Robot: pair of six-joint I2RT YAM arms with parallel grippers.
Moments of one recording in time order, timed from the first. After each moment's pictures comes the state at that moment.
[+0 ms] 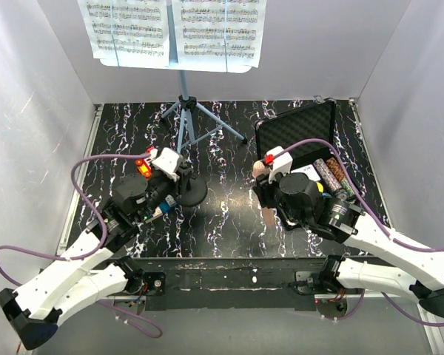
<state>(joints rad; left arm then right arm) -0.75 0.75 0.76 -0.10 -0.15 0.09 1.05 0.91 0.92 -0.44 0.43 0.20</state>
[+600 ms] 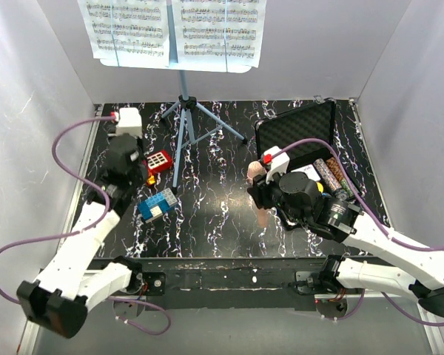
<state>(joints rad) -0.43 0.94 0.96 -0.22 -0.63 0.11 1.05 0.92 0.92 -0.40 0.35 0.22</state>
